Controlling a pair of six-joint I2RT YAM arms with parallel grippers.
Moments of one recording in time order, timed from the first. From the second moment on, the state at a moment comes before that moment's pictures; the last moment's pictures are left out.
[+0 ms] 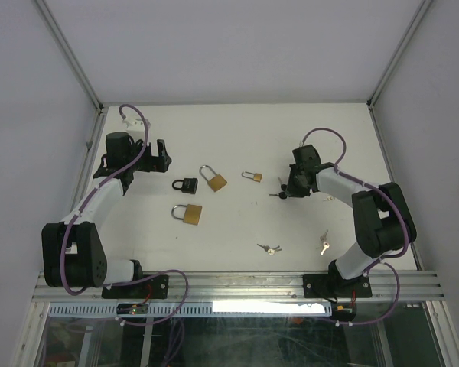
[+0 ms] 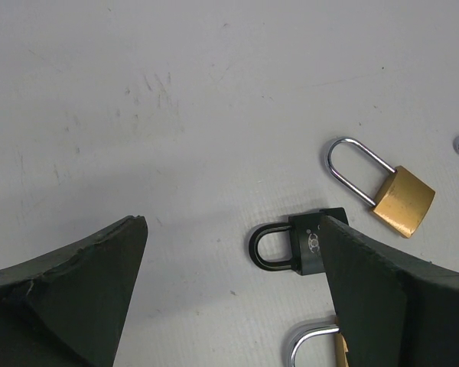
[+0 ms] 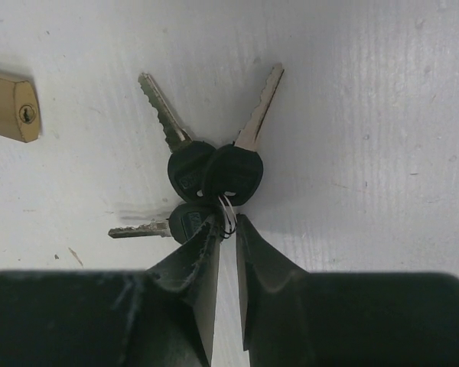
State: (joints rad) left arm 0.00 1.34 0.85 -0.06 0.29 0.00; right arm 0.33 1.60 0.88 -0.38 0.01 0.50
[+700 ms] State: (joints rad) left arm 0.00 1.34 0.85 -0.06 0.31 0.00; right arm 0.31 1.60 0.87 -0.33 -0.01 0.50
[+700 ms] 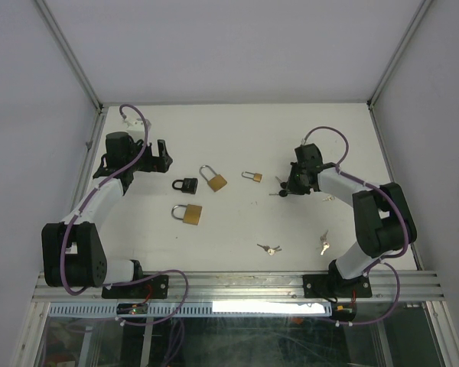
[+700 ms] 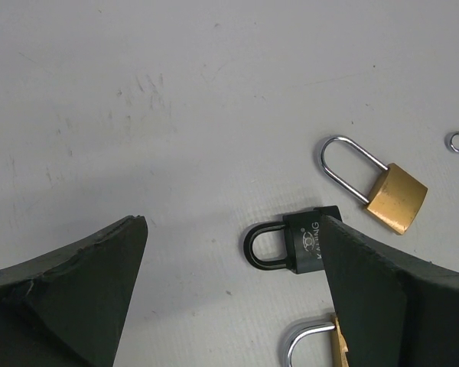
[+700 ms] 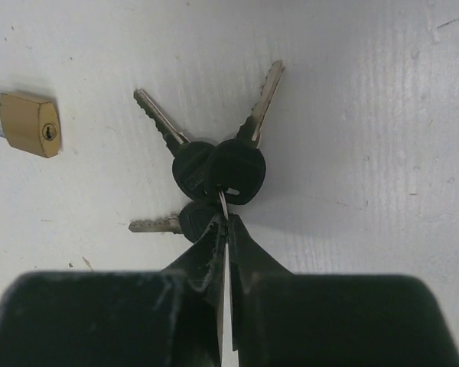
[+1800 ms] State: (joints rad) left arm -0.42 1.40 1.25 -0.35 0.90 0.10; right arm 0.73 1.19 0.91 0.17 -0.20 0.84
